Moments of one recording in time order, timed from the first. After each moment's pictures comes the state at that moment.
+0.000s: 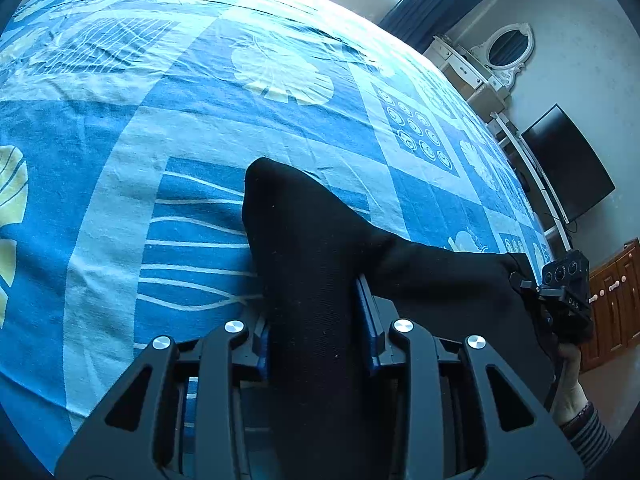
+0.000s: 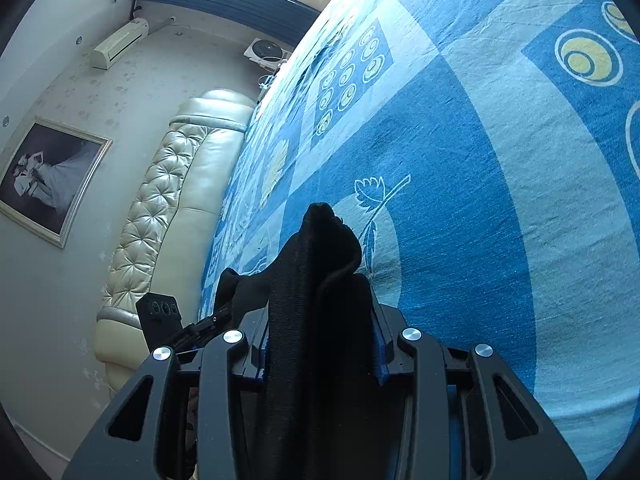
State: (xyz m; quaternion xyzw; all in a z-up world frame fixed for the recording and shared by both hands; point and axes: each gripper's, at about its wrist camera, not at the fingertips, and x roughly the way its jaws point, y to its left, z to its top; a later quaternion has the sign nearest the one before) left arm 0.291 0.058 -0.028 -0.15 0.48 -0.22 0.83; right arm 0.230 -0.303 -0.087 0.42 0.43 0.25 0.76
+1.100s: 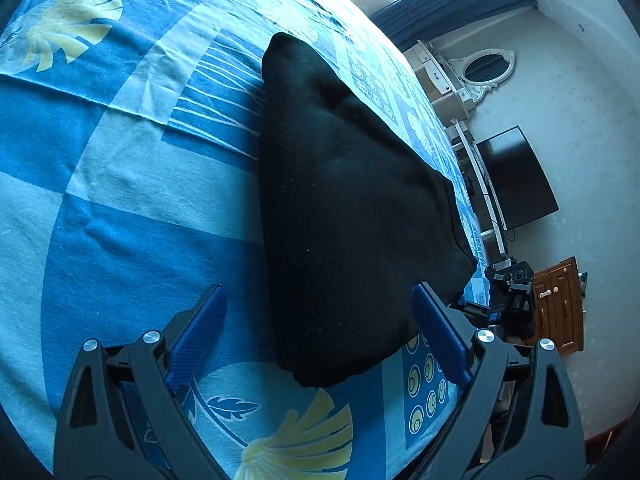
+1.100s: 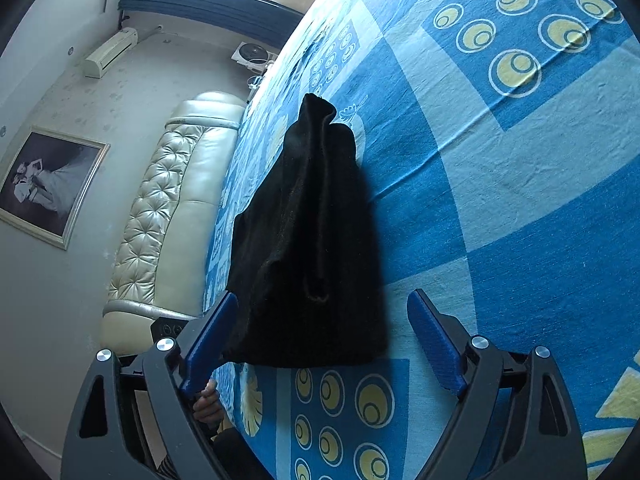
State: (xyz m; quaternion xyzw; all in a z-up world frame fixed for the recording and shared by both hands) left arm 0.160 0.104 -0.034 -0.27 0.51 -0.28 0.77; right arm 0.114 -0.317 -0.072 0.45 0.44 0.23 0.74
